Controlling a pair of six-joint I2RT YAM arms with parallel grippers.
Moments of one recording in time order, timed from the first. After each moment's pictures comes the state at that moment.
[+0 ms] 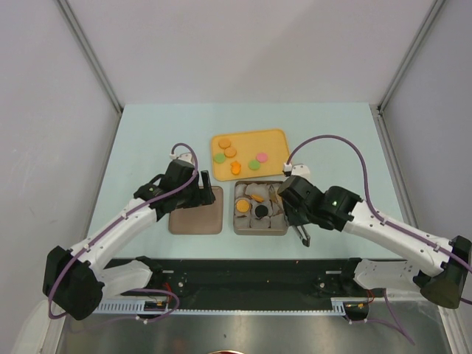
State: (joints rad) left arm -0.53 1.11 0.81 -0.58 -0.08 -0.59; right arm 0.96 1.13 1.08 -0.99 0.35 0.65
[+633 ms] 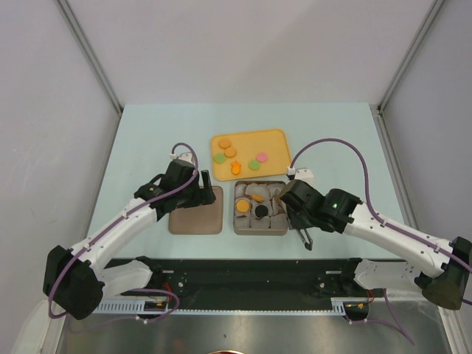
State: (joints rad) left arm -0.53 1.11 0.81 -0.57 -0.07 -0.59; right arm 0.98 1.11 1.04 -1.02 0.36 0.70
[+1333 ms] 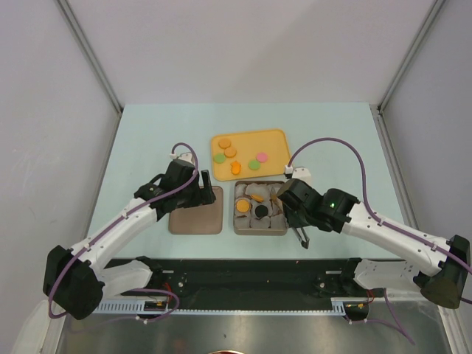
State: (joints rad) left arm -0.53 1.11 0.81 -0.57 -0.07 -0.59; right arm 0.98 1.13 1.03 -0.97 0.36 0.70
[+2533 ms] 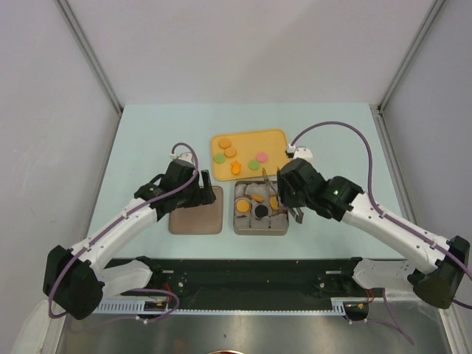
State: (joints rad) left arm -0.53 1.11 0.81 -0.56 -0.07 -0.59; right arm 0.88 1.16 1.12 -0.84 0.35 0.63
